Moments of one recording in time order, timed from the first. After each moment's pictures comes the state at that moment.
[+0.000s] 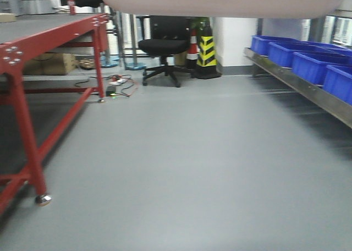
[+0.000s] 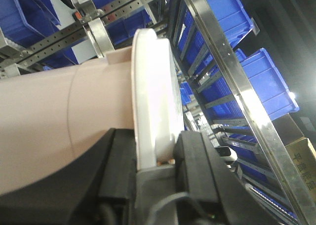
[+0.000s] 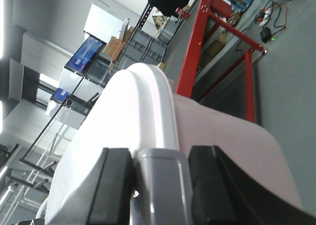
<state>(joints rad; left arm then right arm) -0.09 1.53 -1.31 -1.78 1.04 0.78 -0.27 1.25 -0.99 1.80 0.77 -0.79</state>
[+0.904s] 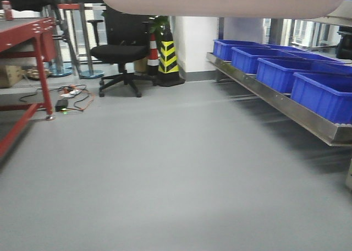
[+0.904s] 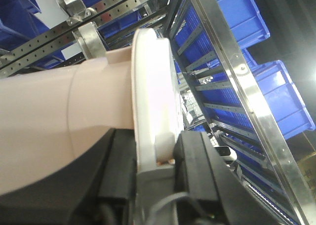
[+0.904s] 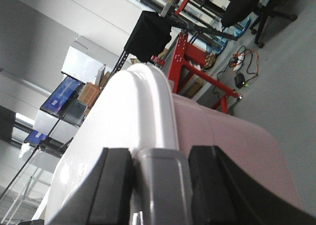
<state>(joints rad) -0.09 1.53 -1.31 -1.78 1.05 0.78 -0.27 1.24 -0.99 1.80 0.76 -0.79</state>
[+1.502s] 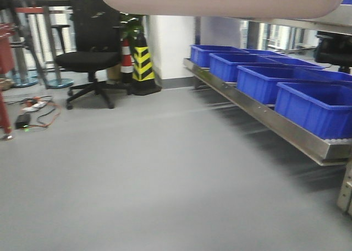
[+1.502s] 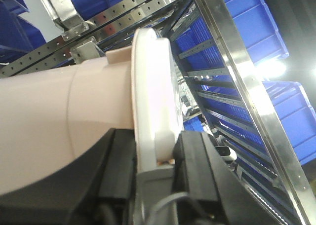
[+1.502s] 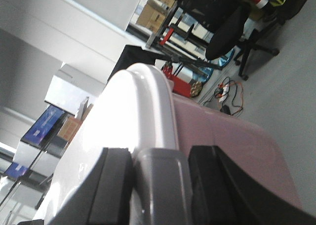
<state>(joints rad) -0.09 1.53 -1.31 -1.78 1.05 0.78 -0.27 1.24 -0.99 1.80 0.76 -0.79</state>
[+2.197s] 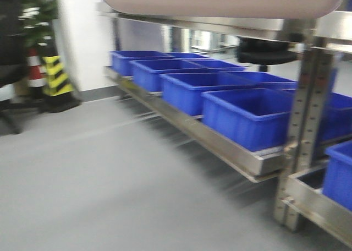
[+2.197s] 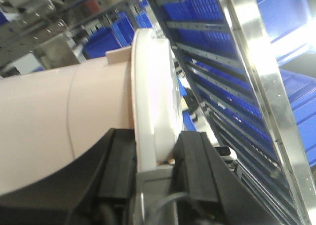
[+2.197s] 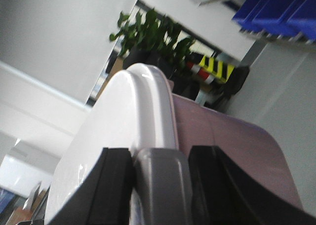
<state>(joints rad) -0.09 1.53 -1.31 -1.78 1.05 0.78 -0.27 1.24 -0.99 1.80 0.76 -0.79</state>
